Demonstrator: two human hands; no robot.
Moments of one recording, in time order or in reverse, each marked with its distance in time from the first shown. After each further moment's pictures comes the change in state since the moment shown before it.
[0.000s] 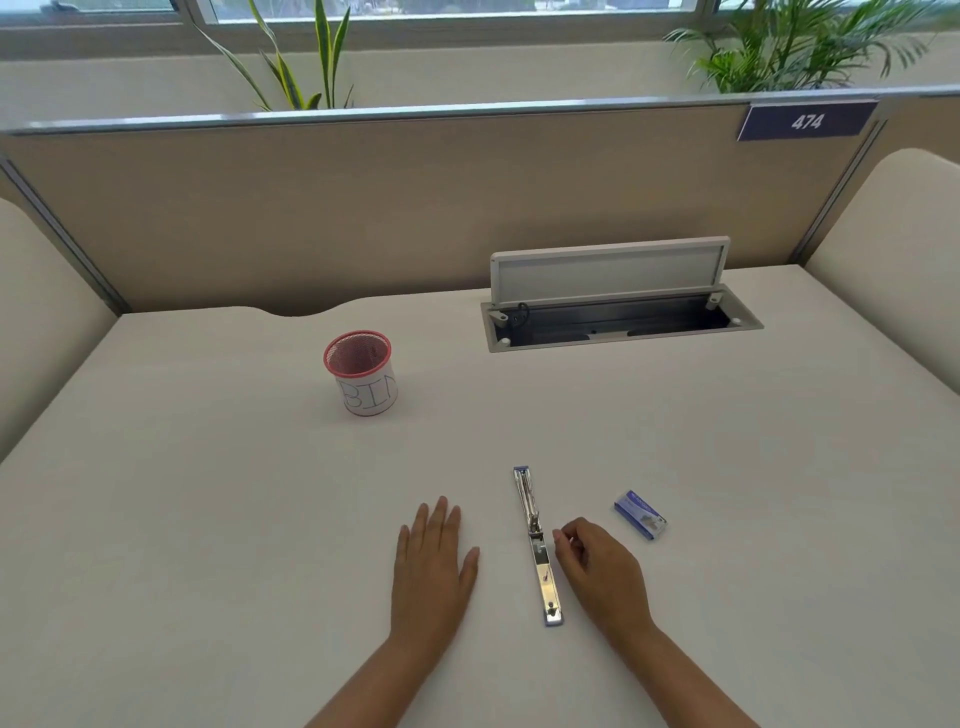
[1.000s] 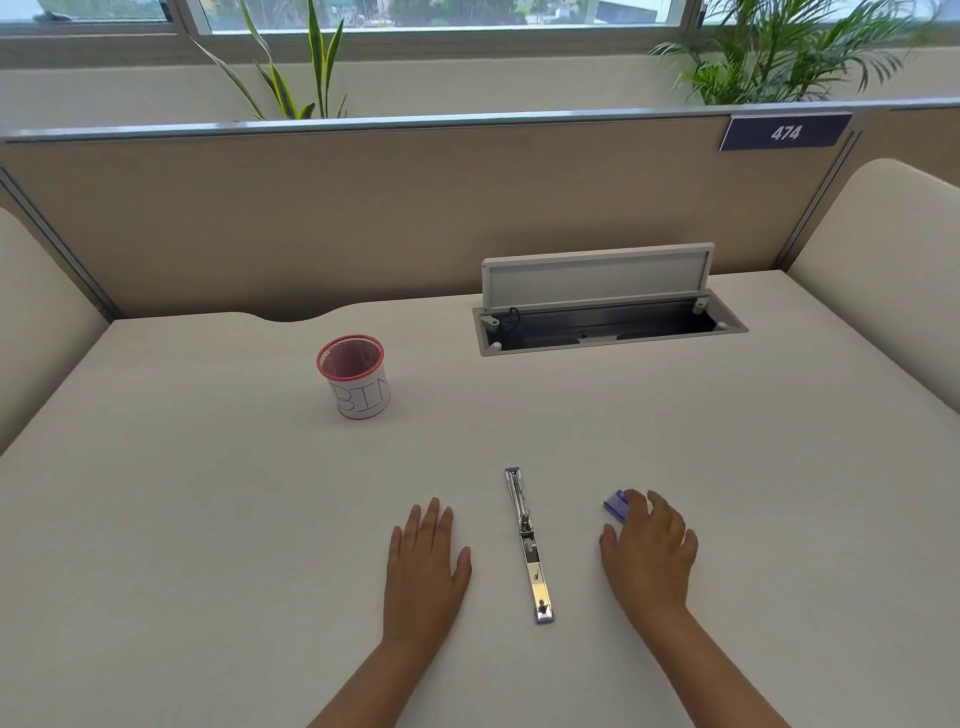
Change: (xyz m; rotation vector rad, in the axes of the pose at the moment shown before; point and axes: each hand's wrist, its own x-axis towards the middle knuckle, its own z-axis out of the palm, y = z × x) left_hand 0.000 -0.004 0.018 -0.115 0.064 -0.019; right_hand 0.010 0.010 -0.035 -0.491 0.099 0.303
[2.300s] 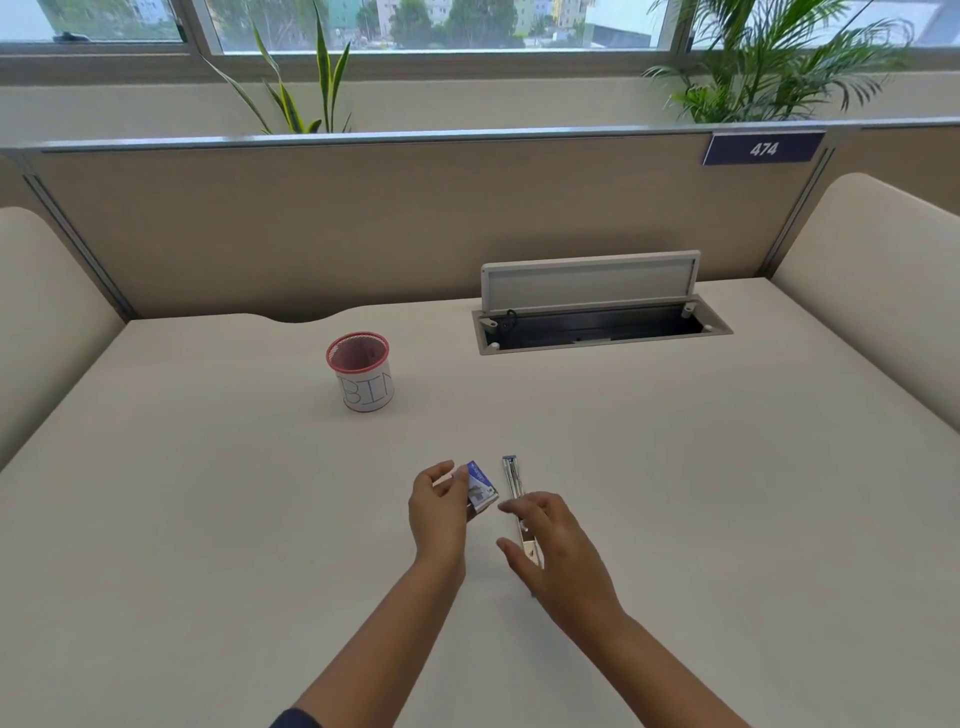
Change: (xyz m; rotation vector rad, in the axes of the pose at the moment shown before) left_hand 0.023 0.074 -0.075 -1.307 0.184 -0.687; right_hand -0.065 -0.048 -0.030 0.568 0.016 -0.686
